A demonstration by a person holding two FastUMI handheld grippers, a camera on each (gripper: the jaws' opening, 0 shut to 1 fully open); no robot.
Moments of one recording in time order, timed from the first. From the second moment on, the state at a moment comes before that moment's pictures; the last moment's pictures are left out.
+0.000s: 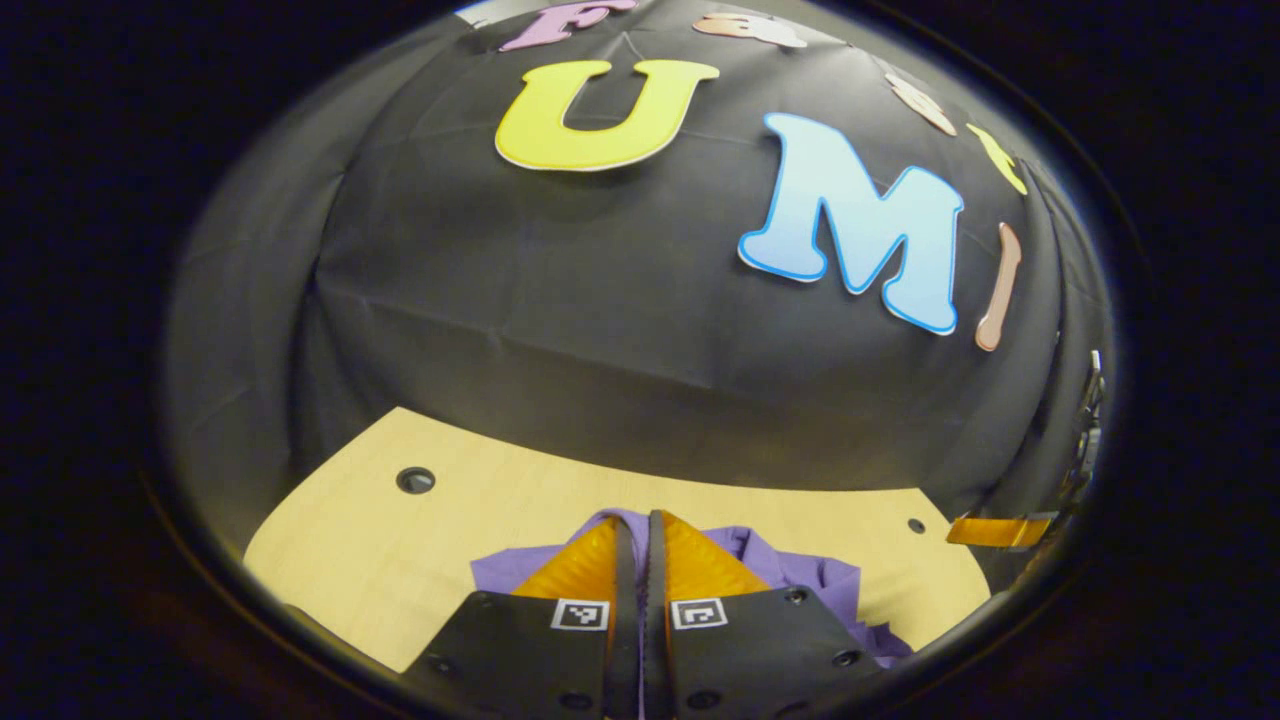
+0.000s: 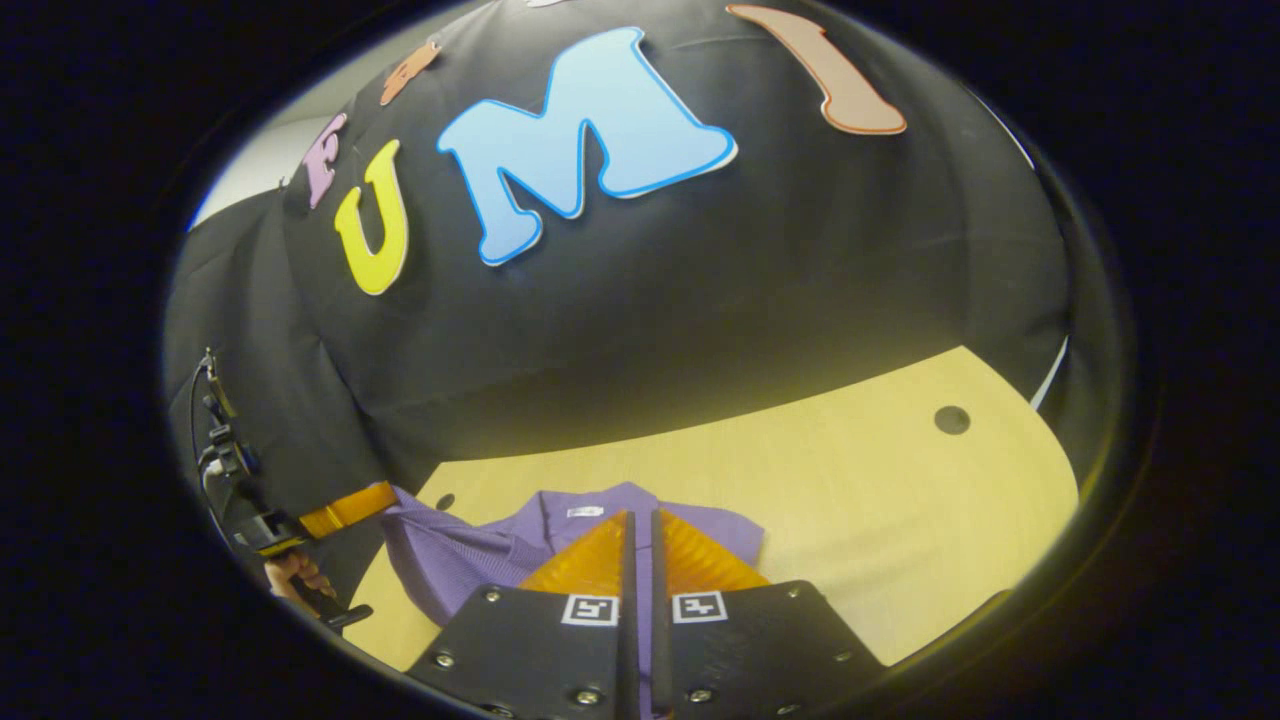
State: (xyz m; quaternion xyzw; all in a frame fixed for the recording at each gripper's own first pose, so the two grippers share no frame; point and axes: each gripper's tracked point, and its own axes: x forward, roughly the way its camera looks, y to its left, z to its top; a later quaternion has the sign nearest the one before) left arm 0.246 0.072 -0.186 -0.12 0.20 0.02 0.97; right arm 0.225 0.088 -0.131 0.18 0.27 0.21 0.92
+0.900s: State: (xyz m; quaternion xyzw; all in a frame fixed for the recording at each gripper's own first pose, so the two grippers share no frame) left arm 0.302 0.092 -0.293 -0.06 0.26 0.06 0.96; right arm 0.286 0.080 -0.198 0.10 0.29 0.15 0.94
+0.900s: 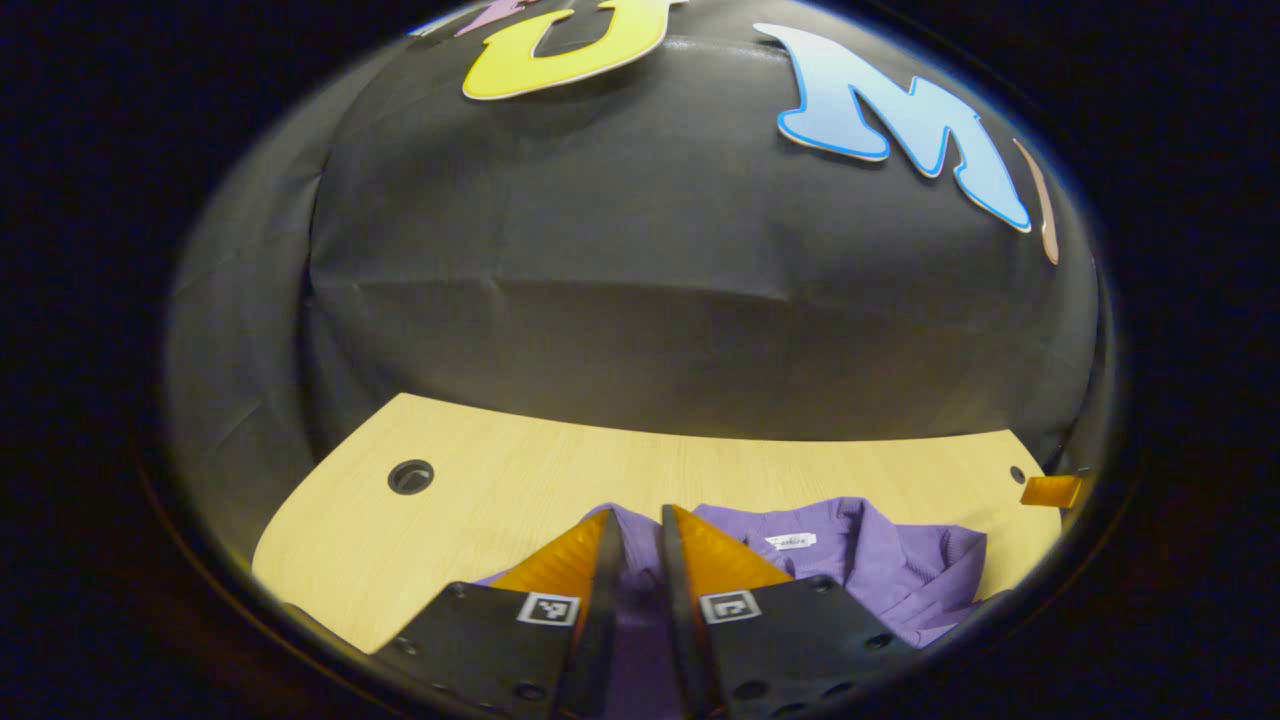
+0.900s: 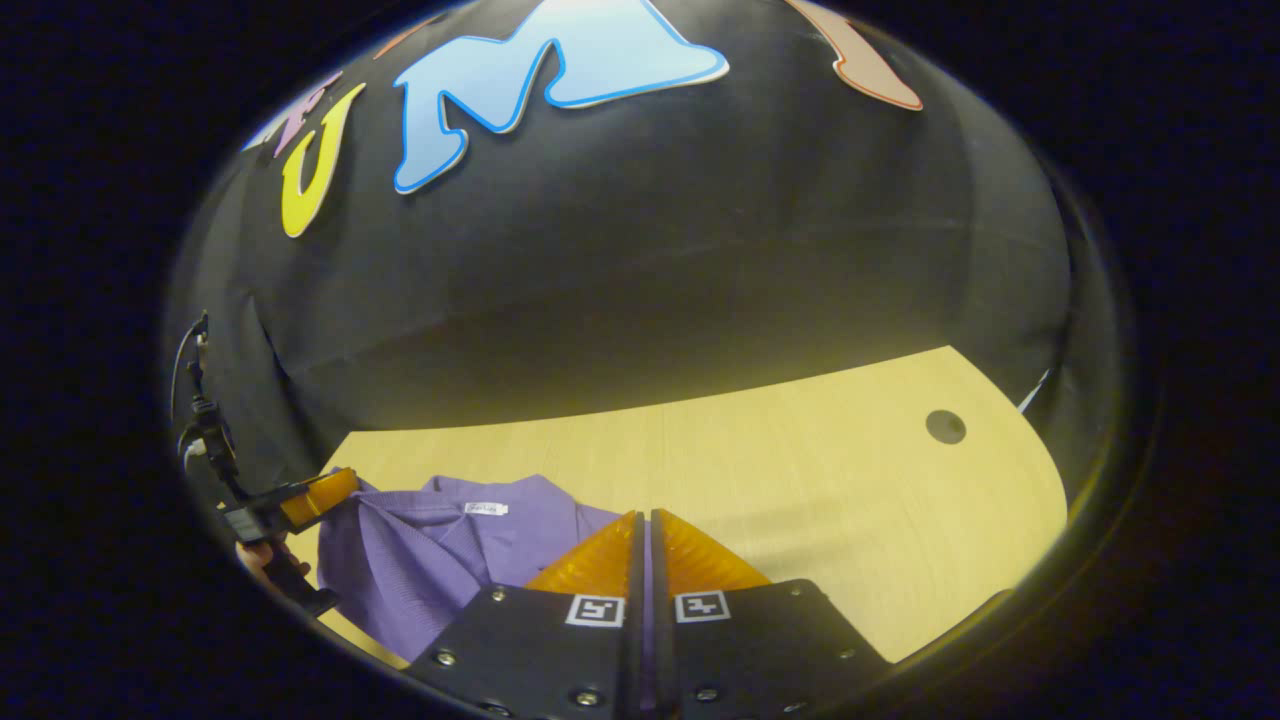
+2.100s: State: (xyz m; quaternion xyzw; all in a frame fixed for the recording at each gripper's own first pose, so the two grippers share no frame) left arm 0.105 0.088 -0.085 -0.04 0.08 0.01 1.00; right arm 0.071 0.070 -0.017 0.01 0.11 0.08 0.99
